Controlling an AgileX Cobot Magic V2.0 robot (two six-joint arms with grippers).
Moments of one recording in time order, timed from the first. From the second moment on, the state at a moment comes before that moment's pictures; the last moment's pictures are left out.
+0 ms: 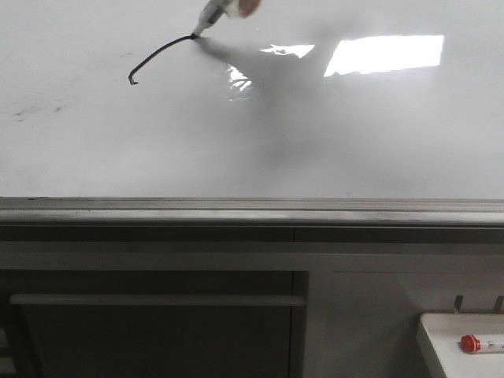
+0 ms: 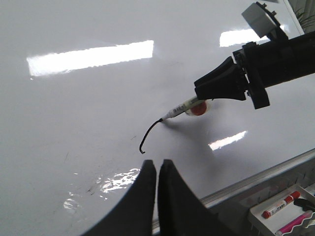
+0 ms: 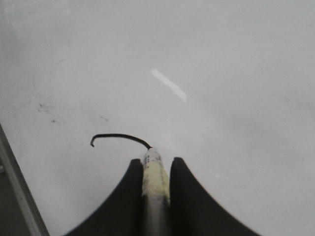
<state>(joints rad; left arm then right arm) -0.46 0.10 -0.54 -0.21 0.54 0.18 0.57 1.38 -1.11 0.69 0.24 -1.01</state>
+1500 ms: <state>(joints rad) -0.46 0.10 -0.54 -0.21 0.54 0.18 0.30 1.24 -0.87 0.77 0.56 -0.99</state>
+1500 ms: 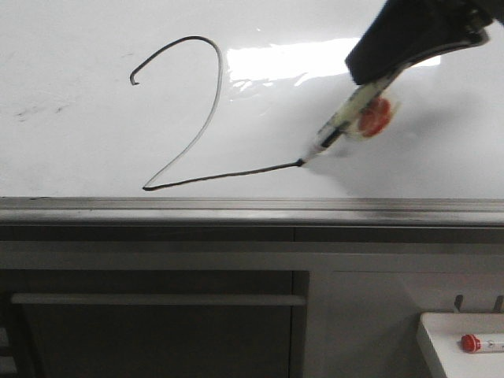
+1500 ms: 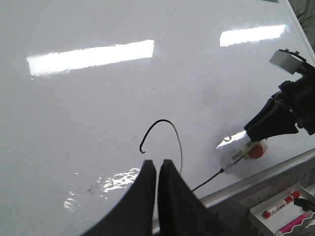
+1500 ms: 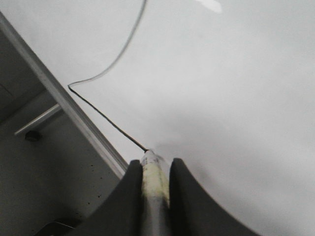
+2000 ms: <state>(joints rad) -0.46 0.10 -0.54 -0.22 0.54 0.18 0.29 1.13 -0.96 0.74 0.66 -1.00</state>
